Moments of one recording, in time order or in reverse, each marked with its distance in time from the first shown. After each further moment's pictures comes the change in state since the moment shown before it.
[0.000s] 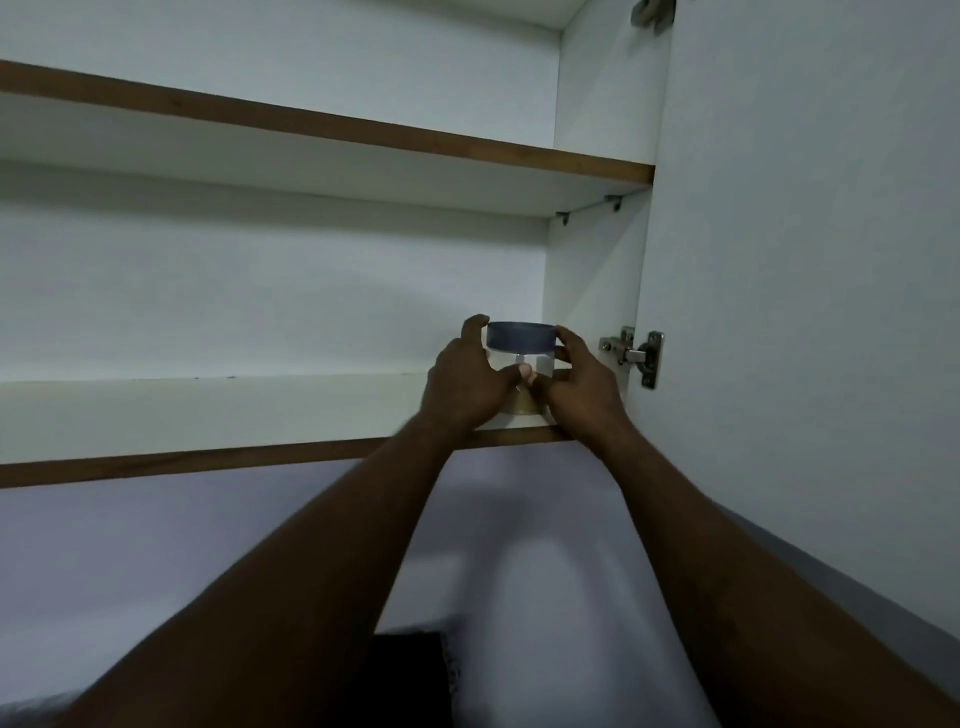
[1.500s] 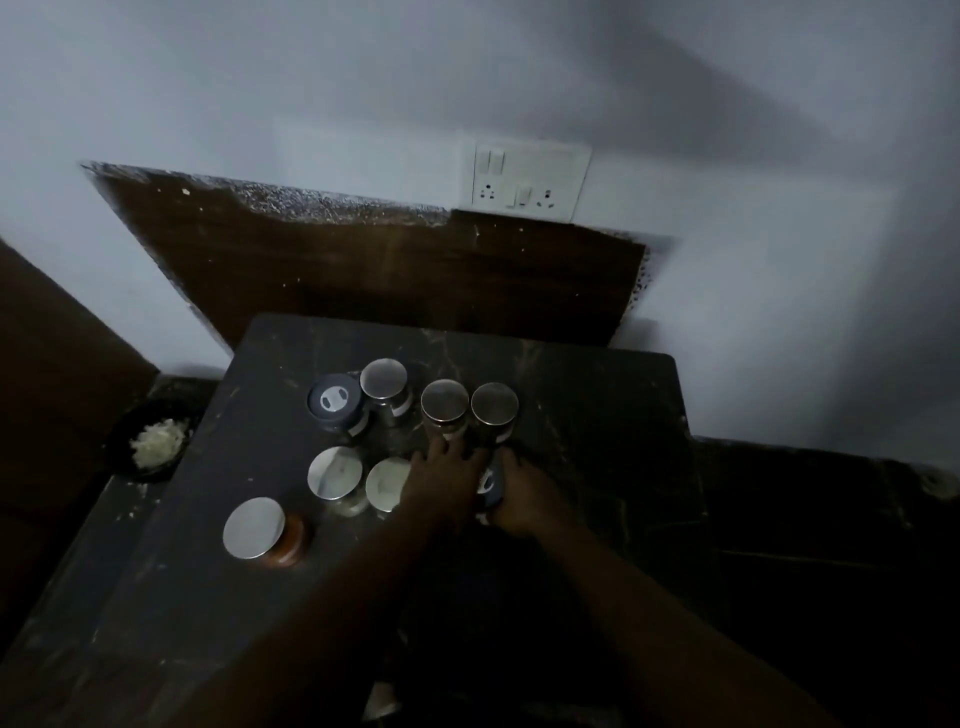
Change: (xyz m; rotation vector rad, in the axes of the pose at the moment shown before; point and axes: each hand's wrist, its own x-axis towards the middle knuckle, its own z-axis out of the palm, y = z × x) left_hand -0.577 -0.256 -0.070 0.686 -1.014 -0.560; right_hand -0.539 0.125 0.277 -0.369 -1.236 0.409
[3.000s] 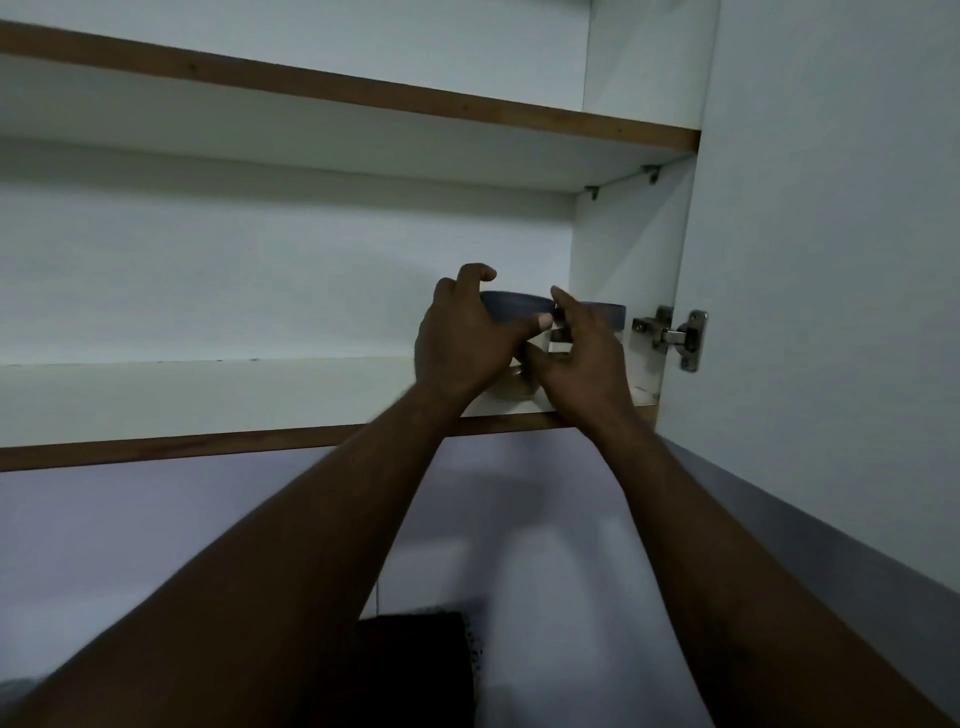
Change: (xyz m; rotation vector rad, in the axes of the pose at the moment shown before) left_hand 0.085 0.260 -0.575 -0.736 1.227 0.542; right_hand -0.128 -0.059 -0.590 0.237 1.403 -0.567
